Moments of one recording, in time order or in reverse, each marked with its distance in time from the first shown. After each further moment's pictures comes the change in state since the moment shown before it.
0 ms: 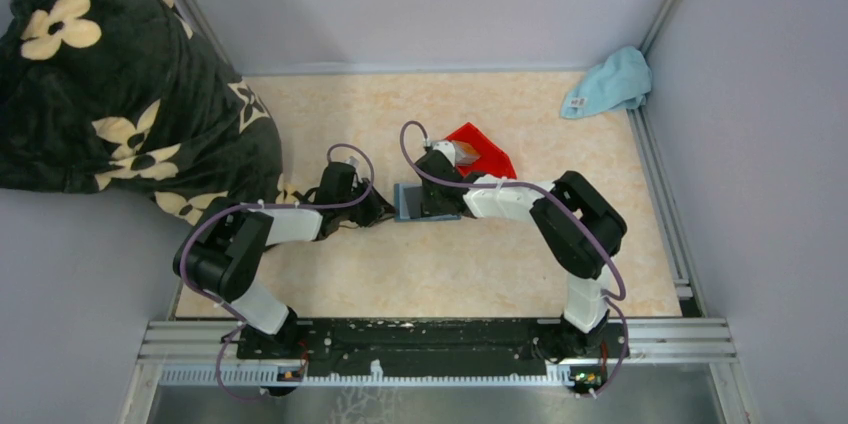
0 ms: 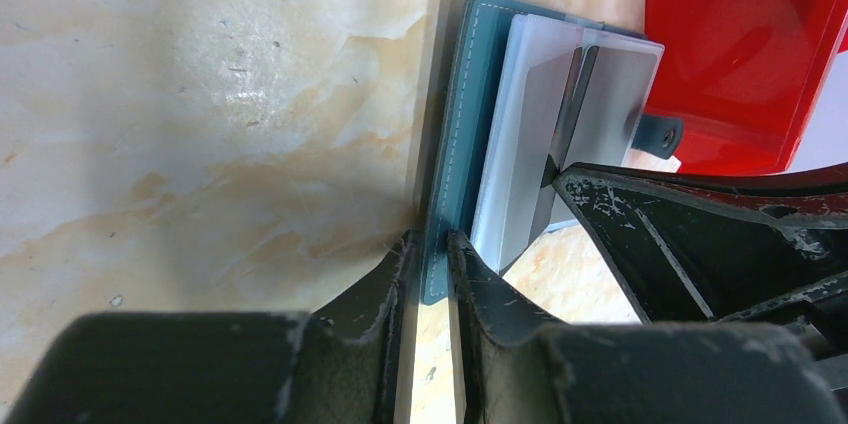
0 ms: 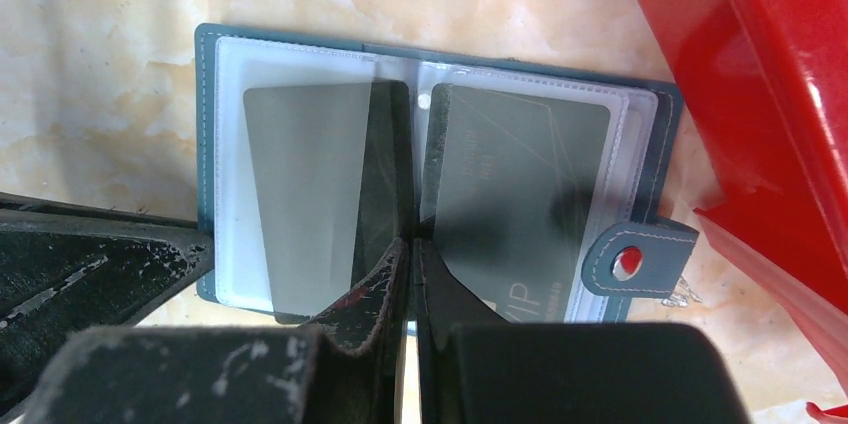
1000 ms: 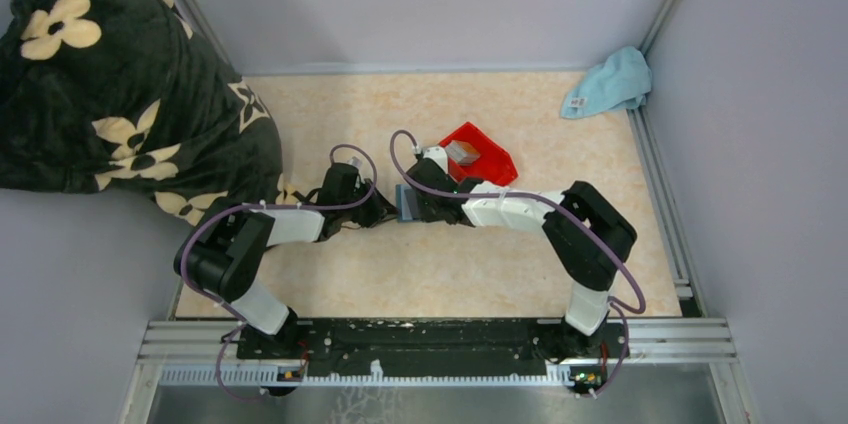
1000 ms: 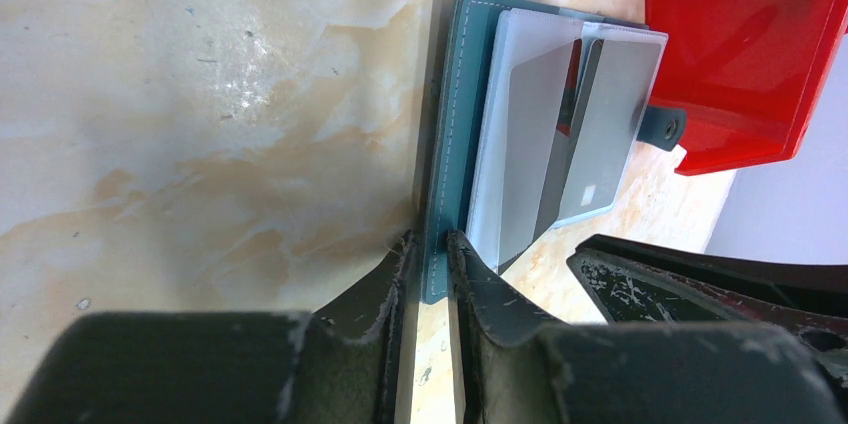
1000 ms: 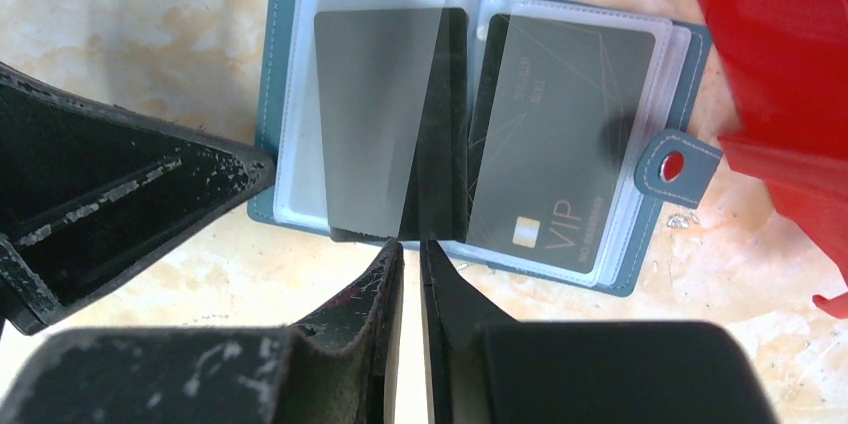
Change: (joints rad) left arm -0.022 0.002 0.000 0.009 -0.013 -0.001; right arm 0.084 -0.080 -0.003 -0.084 0.062 -0.021
